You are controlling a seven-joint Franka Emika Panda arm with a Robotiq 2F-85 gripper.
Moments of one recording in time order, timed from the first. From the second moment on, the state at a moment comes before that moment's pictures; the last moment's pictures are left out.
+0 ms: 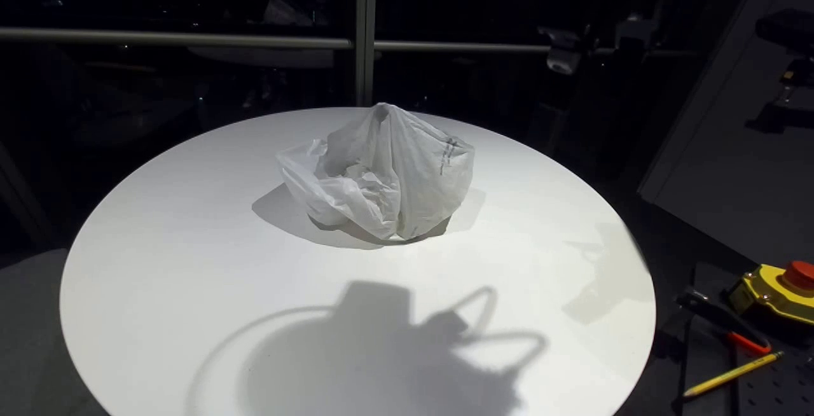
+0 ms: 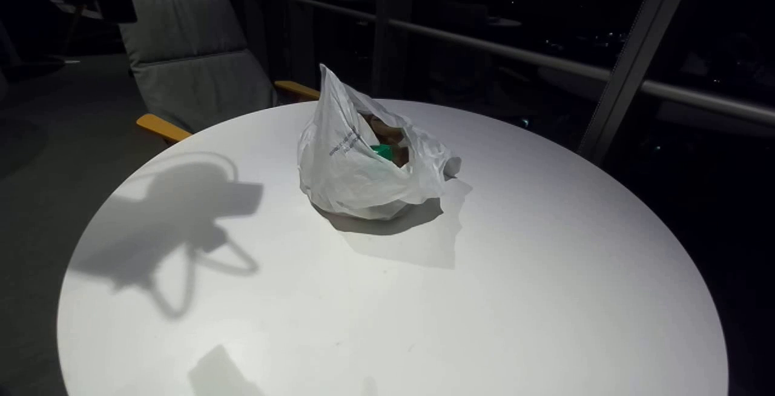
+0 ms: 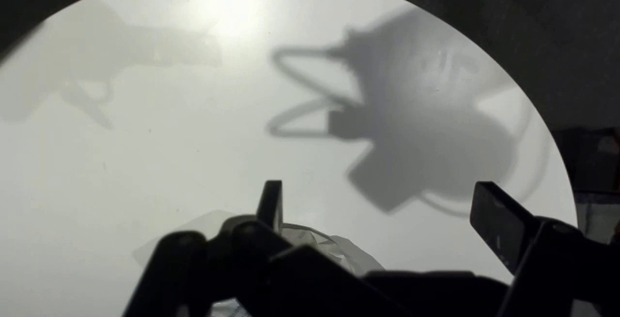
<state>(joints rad) 0.20 -0.39 0.13 -2.48 0.07 2.12 0.44</state>
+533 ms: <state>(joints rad) 0.19 -0.39 0.14 -2.48 0.07 2.12 0.44</state>
